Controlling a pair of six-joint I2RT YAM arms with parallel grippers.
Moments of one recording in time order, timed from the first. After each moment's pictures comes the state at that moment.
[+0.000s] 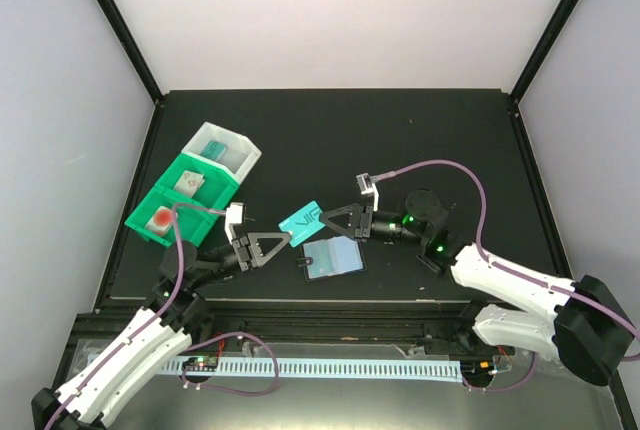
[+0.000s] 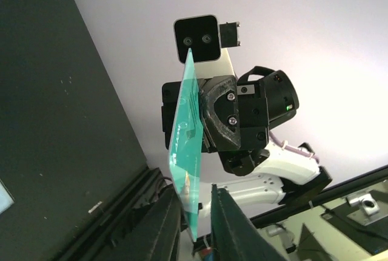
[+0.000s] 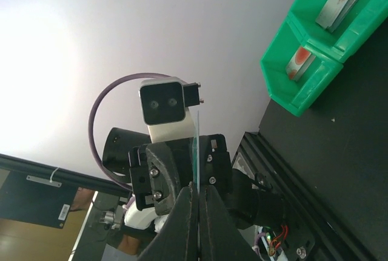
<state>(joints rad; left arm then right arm) -0.59 0.32 0.20 0.24 0.60 -1.23 0.81 1.09 0.55 0.53 -0.60 1.21</state>
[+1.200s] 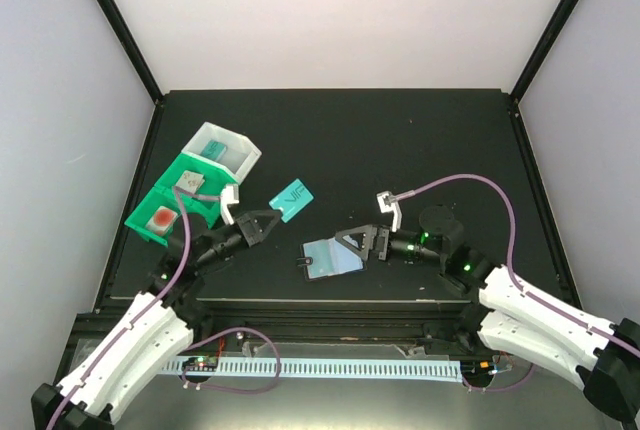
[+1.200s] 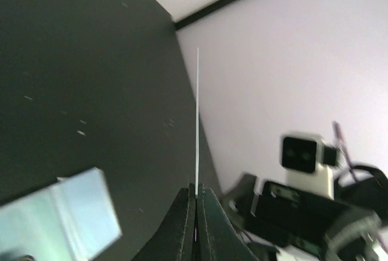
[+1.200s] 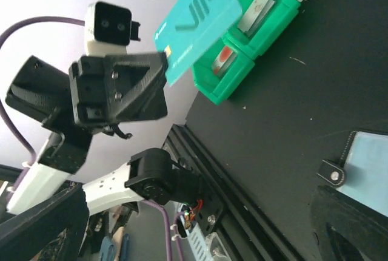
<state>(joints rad) -0.50 0.48 0.35 0.01 0.45 -1.06 0.81 0.83 0.46 0.15 -0.48 0.94</state>
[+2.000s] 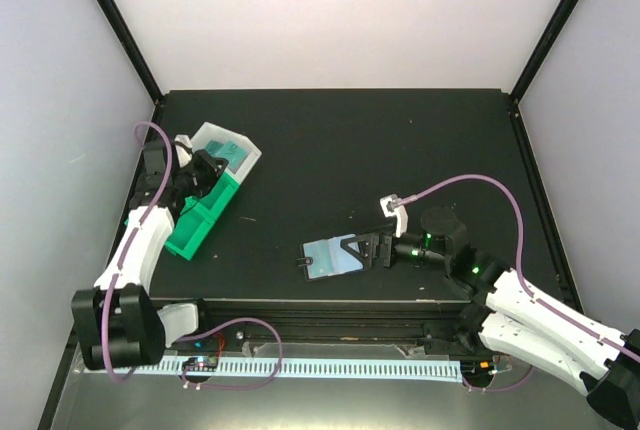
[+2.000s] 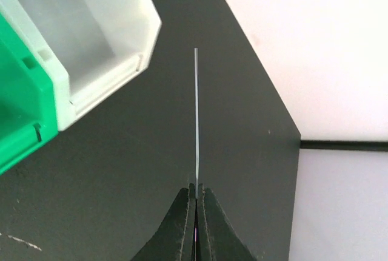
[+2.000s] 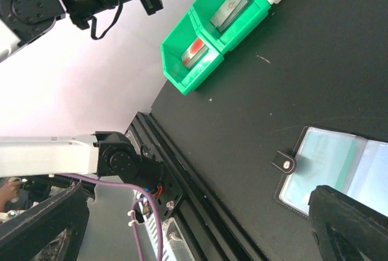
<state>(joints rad) 0.11 1.14 0.79 -0.24 0.50 -0.89 0.81 0.75 0.49 -0.07 -0.44 0.74</state>
